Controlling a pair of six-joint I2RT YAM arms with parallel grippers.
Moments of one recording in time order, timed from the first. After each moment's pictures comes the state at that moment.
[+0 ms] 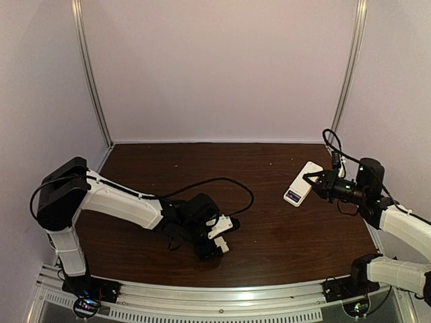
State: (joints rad) left arm -1.12 1.86 1.02 -0.17 0.07 0.13; right arm 0.14 0.89 0.44 0.19 -0.69 0.93
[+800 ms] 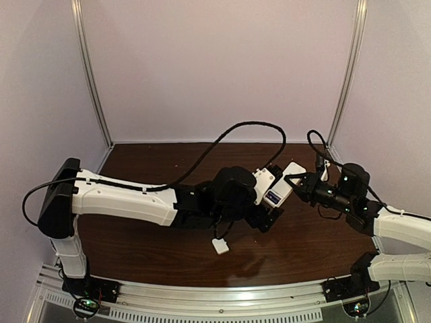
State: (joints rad) left arm -1.29 1.89 1.42 0.04 -0.29 -0.09; right arm 0.51 0.93 0.41 0.37 -0.32 1.05
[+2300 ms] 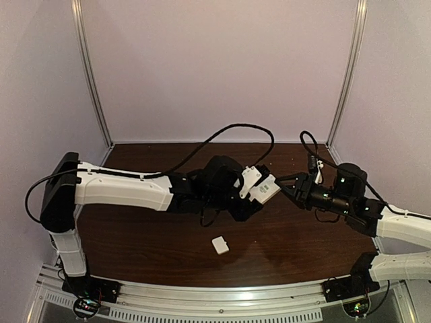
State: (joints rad) left arm -1.17 1.92 1.44 -0.08 -0.12 -0.04; right arm 0.65 0.91 0.46 0.26 -0.24 0.99
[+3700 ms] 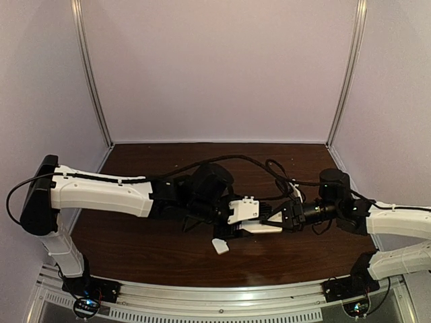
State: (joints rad) left arm -1.22 1.74 1.28 -0.20 0.13 0.54; right arm 0.70 1.04 0.47 0.21 -0.83 0.96
